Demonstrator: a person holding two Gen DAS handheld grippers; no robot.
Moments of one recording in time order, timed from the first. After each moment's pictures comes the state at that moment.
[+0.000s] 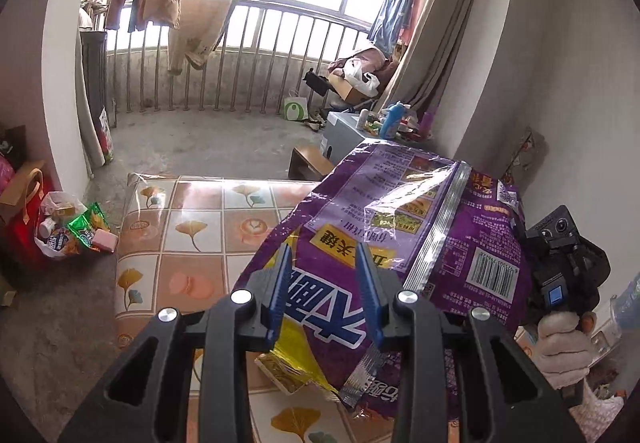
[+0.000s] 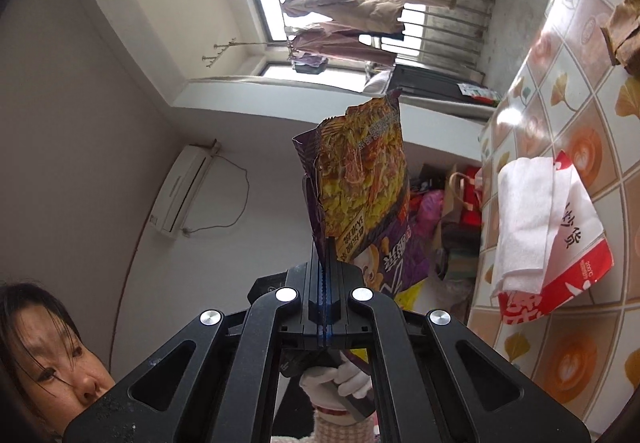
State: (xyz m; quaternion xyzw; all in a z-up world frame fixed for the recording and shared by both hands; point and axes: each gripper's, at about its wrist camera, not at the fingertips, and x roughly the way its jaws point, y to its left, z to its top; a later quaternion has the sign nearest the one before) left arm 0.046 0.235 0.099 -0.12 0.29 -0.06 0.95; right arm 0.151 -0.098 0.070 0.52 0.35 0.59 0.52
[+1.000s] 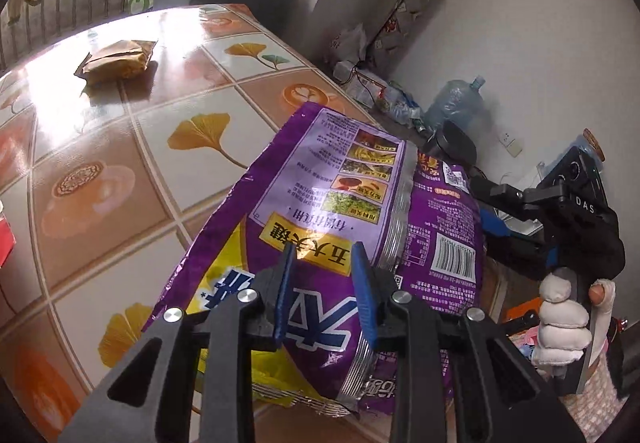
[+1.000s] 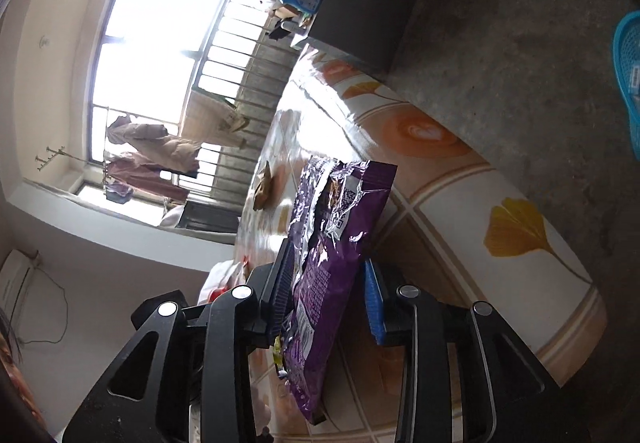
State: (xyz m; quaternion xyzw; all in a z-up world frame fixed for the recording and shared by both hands) left arm 0.109 -0.040 -0.064 -0.05 0.46 -0.30 0.83; right arm 0.071 -0.319 -0.043 0.48 0.40 0.17 0.76
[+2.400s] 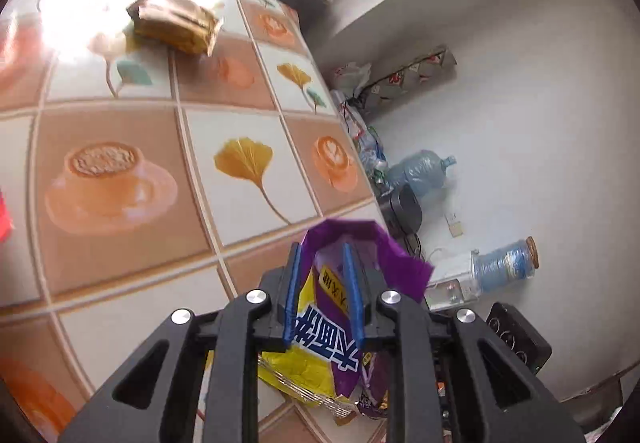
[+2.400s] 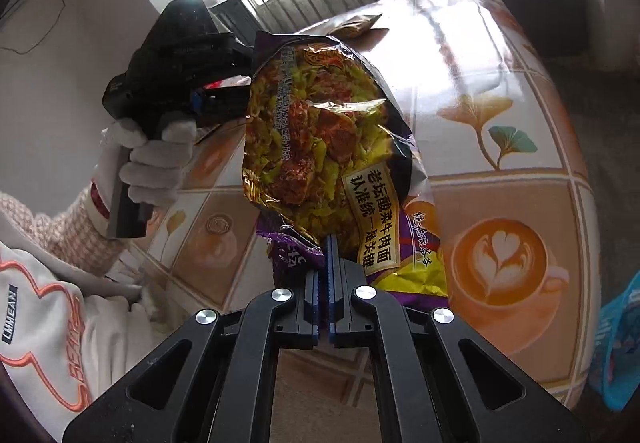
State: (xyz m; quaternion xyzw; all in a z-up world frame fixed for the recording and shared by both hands) left arm 0.169 0.033 -0.057 -0.28 0.46 -0.31 0.78; right arm 0.026 -0.237 -0.015 0.08 0.47 0.38 0.80
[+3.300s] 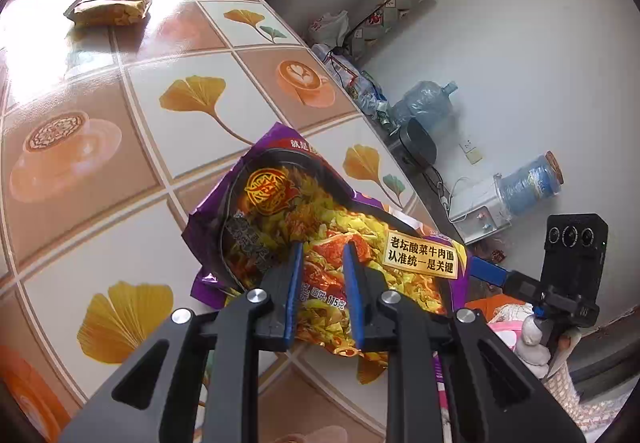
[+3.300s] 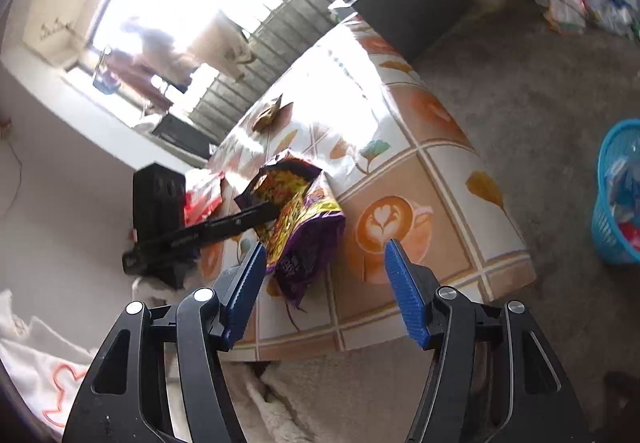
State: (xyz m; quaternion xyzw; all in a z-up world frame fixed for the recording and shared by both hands) left arm 0.133 0.002 -0.089 -0.14 0.51 -0.36 0.77; right arm -0.002 -0.333 0.001 0.33 0.44 0.22 0.80
